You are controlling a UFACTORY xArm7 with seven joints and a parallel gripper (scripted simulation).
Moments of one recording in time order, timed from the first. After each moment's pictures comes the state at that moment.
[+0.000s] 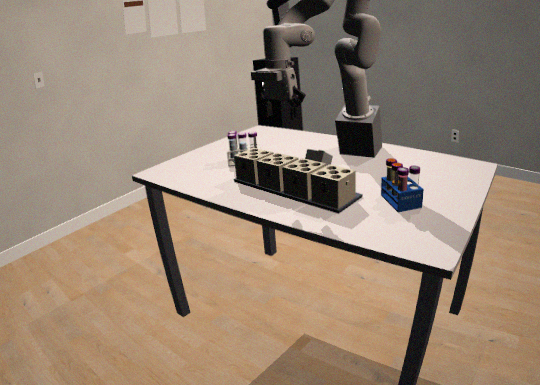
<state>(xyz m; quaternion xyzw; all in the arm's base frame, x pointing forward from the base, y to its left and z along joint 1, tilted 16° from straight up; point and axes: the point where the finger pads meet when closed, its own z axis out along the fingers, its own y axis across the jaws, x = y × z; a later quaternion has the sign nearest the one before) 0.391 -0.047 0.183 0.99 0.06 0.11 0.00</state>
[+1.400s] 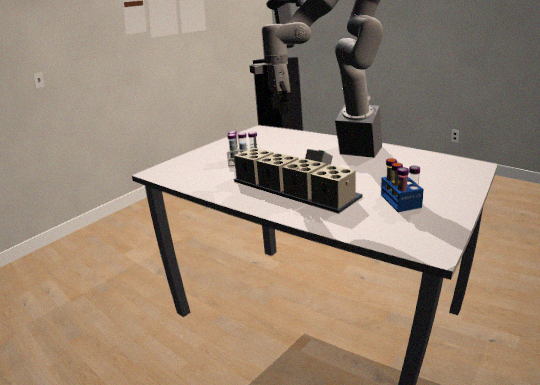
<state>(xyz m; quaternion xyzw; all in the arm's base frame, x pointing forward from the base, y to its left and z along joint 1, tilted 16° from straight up) 0.339 -0.095 0.172 0.94 -0.30 0.12 -0.07</state>
